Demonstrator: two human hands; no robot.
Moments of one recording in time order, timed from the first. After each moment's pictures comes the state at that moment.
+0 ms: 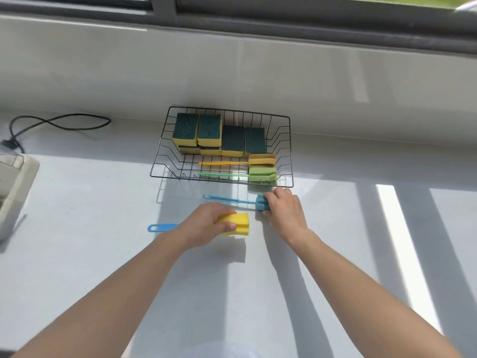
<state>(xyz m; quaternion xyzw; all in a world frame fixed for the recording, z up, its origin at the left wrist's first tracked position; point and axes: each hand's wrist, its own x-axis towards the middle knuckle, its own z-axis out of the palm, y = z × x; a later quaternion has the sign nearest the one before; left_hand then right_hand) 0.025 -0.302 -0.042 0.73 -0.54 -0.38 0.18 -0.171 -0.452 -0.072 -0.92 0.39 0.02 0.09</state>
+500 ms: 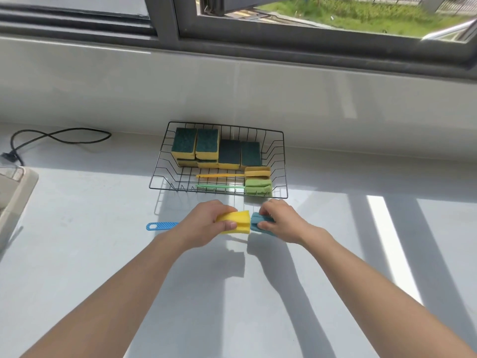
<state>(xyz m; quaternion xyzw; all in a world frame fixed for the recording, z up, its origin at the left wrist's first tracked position) 0.027 -0.316 -0.008 0.73 -0.55 -0.34 0.21 -0.177 -0.466 -0.026 -0.90 0.32 0.08 0.28</state>
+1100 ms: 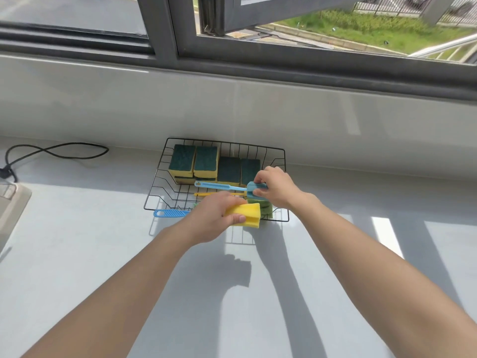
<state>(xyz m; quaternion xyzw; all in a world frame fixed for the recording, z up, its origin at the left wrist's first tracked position) 0.041 -0.380 0.025 0.72 -0.61 -0.26 0.21 -0.095 -0.568 0.002 -0.92 0.33 0.02 0.20</state>
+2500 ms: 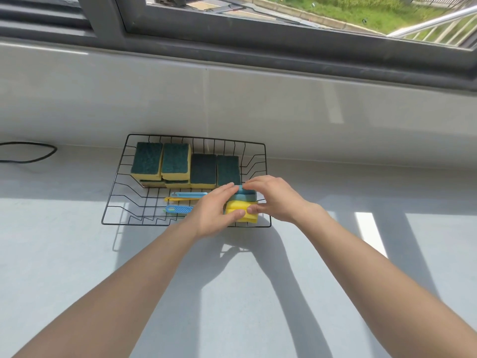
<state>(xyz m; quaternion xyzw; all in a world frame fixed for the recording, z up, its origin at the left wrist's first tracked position) 0.030 -0.459 -0.056 0.72 -0.59 -0.29 0.23 -0.137 -0.596 -0.014 -0.94 0.25 0.04 0.21</state>
